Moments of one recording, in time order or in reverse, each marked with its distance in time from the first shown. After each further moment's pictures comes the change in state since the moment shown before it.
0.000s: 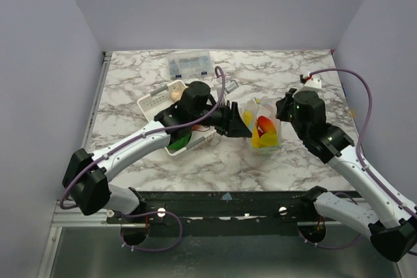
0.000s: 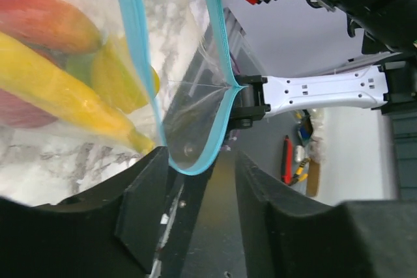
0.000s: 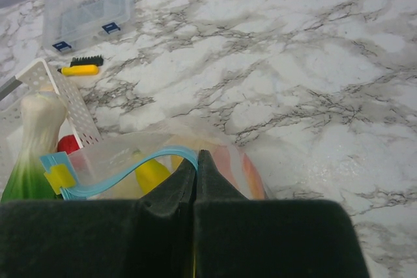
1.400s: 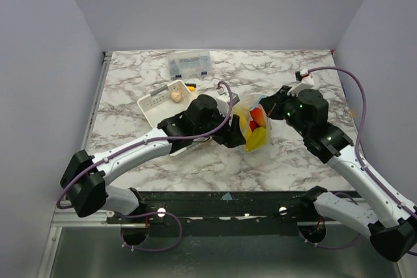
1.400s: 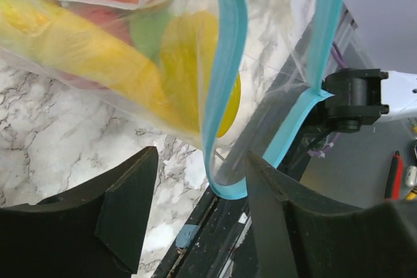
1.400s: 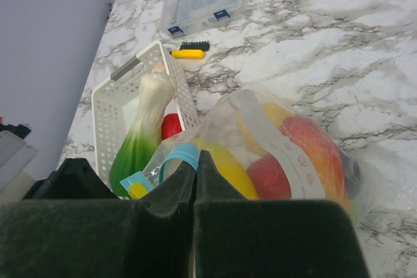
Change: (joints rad) left arm -0.077 -0.084 -0.082 -0.137 -0.339 0.254; right arm 0.000 0.003 -0.011 0.143 -0.311 0.121
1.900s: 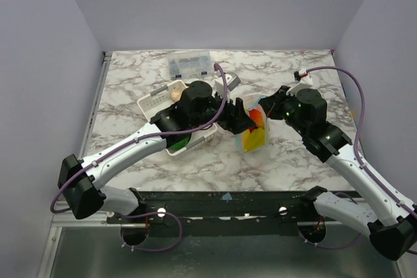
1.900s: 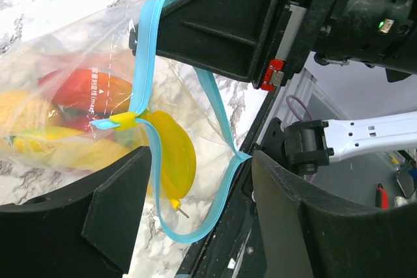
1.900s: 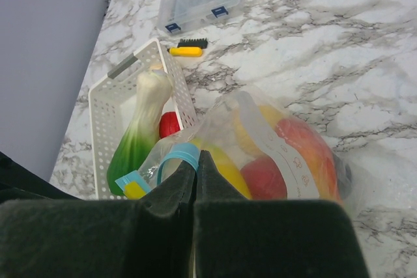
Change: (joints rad) left arm 0.001 0.012 0.170 0.046 -0.007 0.015; right arm 0.000 0.012 0.000 0.000 0.000 0.000
